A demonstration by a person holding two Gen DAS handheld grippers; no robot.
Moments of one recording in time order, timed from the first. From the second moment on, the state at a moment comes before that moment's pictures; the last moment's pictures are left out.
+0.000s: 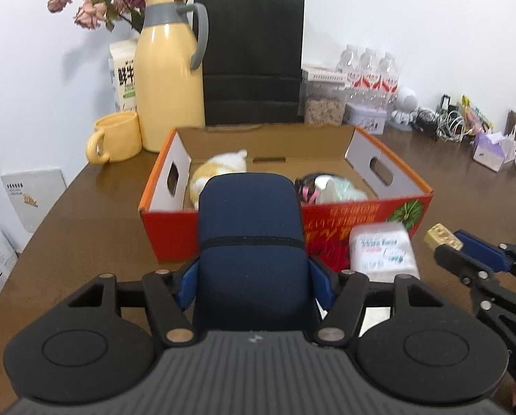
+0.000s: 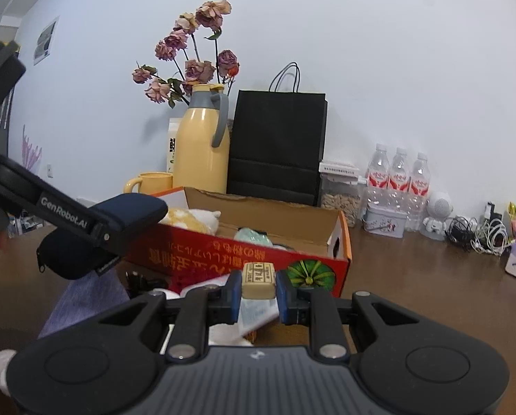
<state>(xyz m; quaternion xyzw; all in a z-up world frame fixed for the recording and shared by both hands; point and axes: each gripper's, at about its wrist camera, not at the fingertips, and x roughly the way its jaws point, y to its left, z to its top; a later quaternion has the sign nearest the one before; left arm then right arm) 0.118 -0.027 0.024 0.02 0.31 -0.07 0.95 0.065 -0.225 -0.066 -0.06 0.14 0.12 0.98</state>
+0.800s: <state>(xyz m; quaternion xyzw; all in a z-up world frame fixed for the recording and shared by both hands) 0.227 -0.059 0.049 -0.03 0.27 -0.11 0.96 0.195 -0.203 -0.023 -0.09 0.12 0.09 0.98</state>
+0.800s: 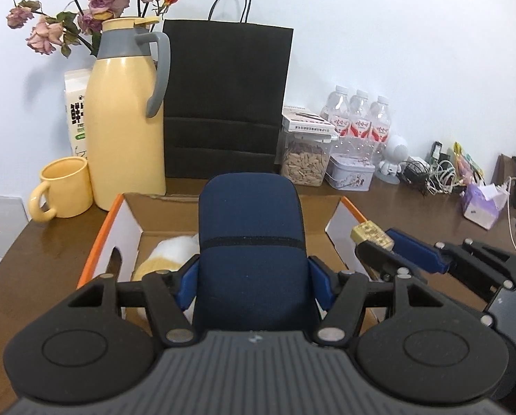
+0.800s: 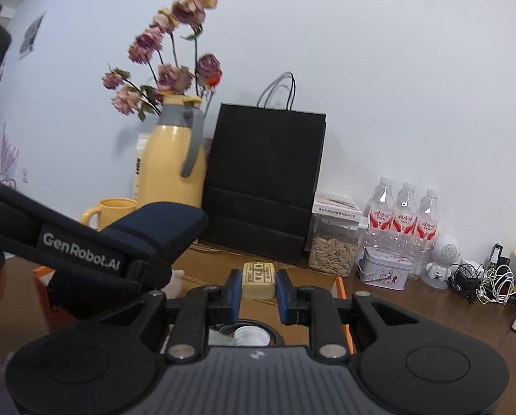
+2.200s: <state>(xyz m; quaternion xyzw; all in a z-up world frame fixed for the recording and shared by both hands) 0.281 -0.068 0.012 -0.02 0.26 -0.07 0.96 0.261 -0.222 -0.056 -0.02 0.19 0.08 0.98</state>
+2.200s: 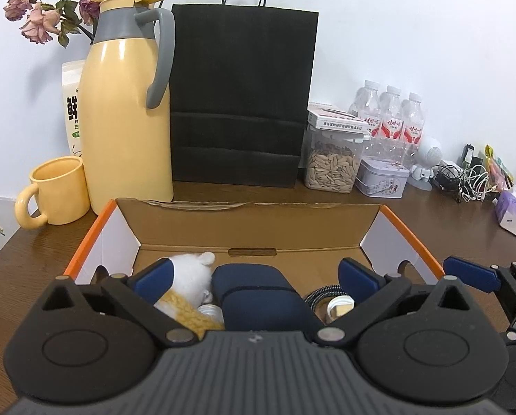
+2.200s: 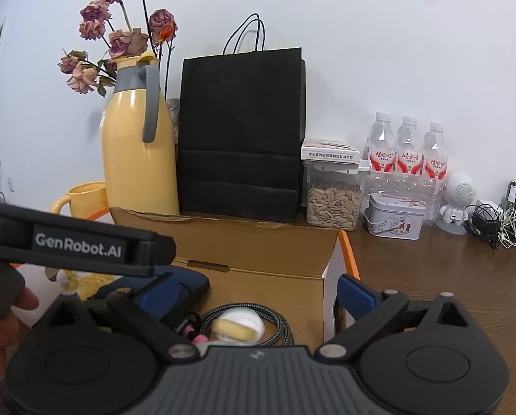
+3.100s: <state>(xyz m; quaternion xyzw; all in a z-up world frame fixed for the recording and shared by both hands) 0.136 -0.025 0.072 0.00 0.20 -0.07 0.98 0.143 -0.211 -0.009 -0.05 0.15 0.10 0.98</state>
